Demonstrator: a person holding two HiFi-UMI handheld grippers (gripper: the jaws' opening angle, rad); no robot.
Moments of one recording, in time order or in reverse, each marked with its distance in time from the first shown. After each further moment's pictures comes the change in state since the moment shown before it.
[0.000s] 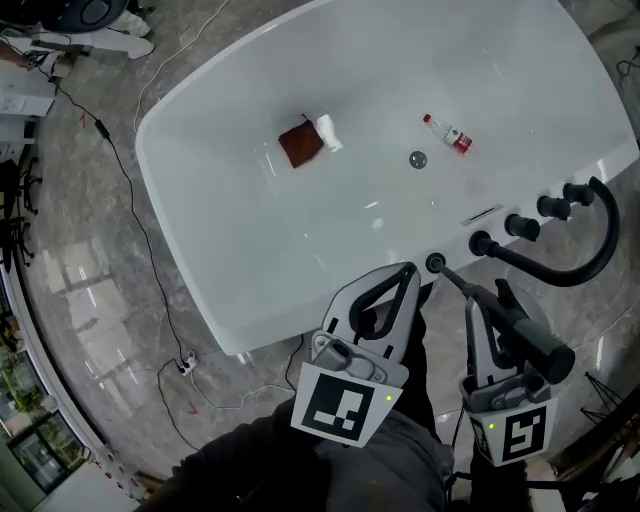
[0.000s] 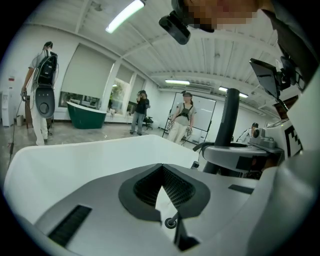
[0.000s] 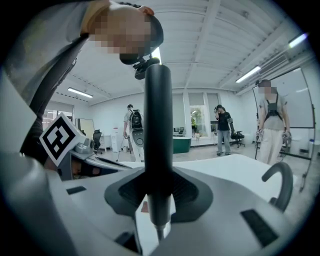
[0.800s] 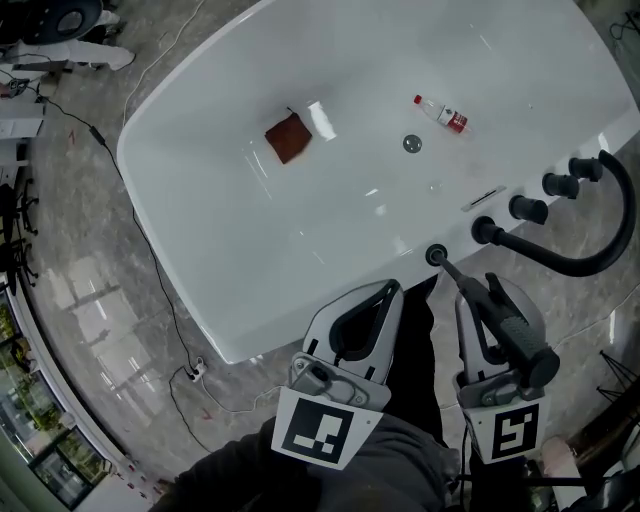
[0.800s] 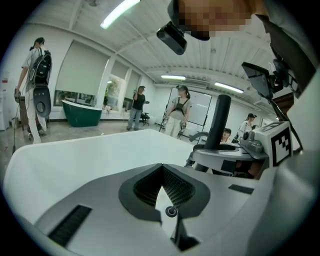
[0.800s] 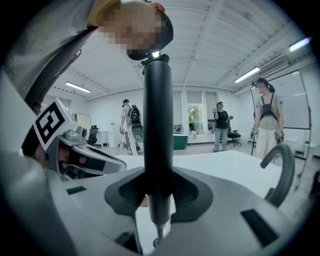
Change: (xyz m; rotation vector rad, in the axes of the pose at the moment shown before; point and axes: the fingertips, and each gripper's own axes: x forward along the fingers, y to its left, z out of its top) left arm -0.009 -0.006 -0.041 0.055 0.104 -0.058; right arm 0.004 -0.001 -0.046 -0.016 0.040 -0.041
